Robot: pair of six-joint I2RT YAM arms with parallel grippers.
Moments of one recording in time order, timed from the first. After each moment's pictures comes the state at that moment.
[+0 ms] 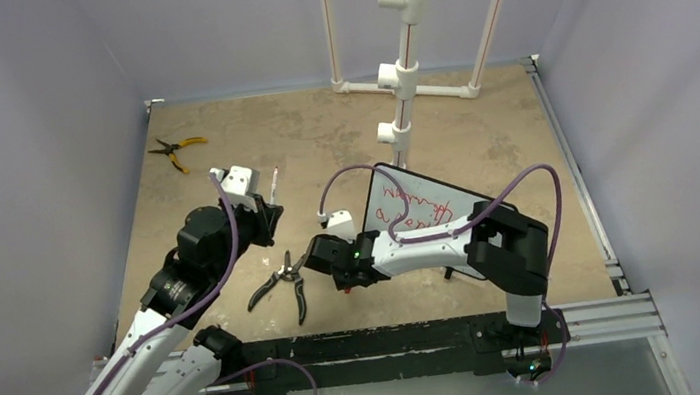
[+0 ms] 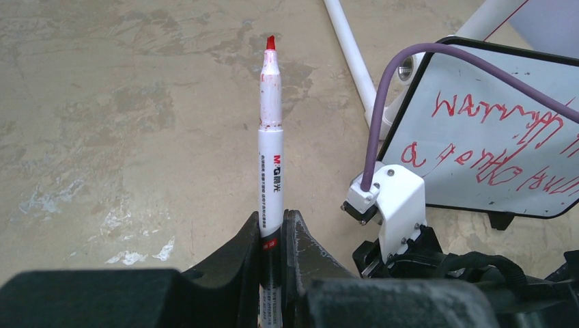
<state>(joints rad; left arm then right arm) -0.58 0.67 0.72 -0.35 -0.08 -0.20 1.23 1.82 1.15 -0.49 0.42 0.92</state>
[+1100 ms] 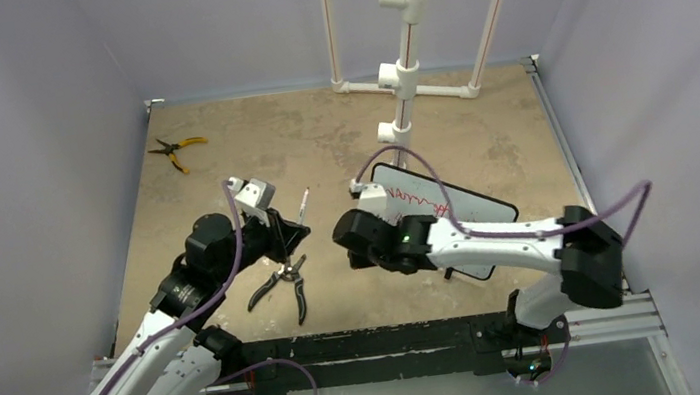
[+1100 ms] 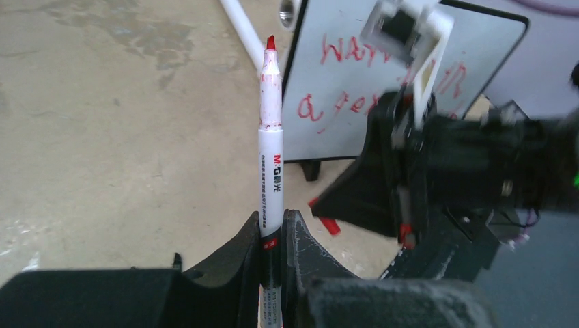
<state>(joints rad) -0.58 0.65 0.63 -0.27 0.20 -0.30 1.19 1.55 1.08 -0.54 0.45 1.01</state>
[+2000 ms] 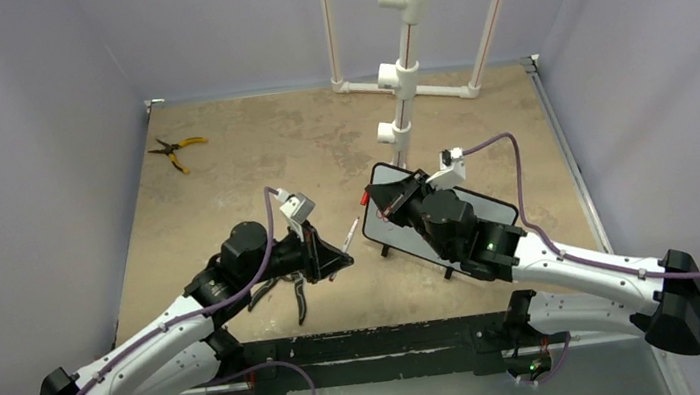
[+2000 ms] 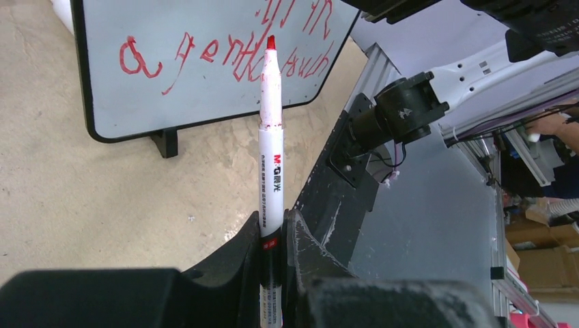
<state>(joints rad) -0.79 0.79 0.49 0.04 0.44 -0.54 1.03 0.99 0.73 0.04 0.61 1.17</state>
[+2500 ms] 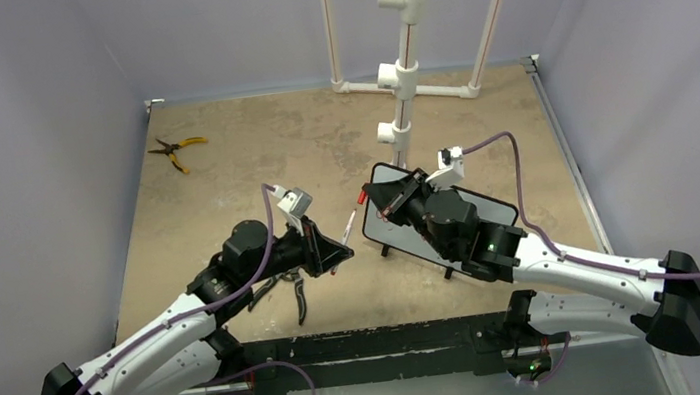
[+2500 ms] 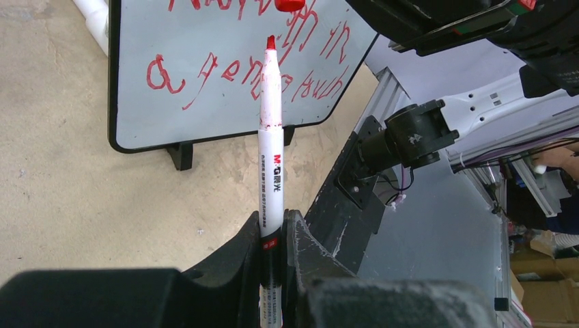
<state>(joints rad) -0.79 0.82 0.49 0.09 0.36 -0.58 1.03 0.98 0.72 0.10 0.58 1.16</state>
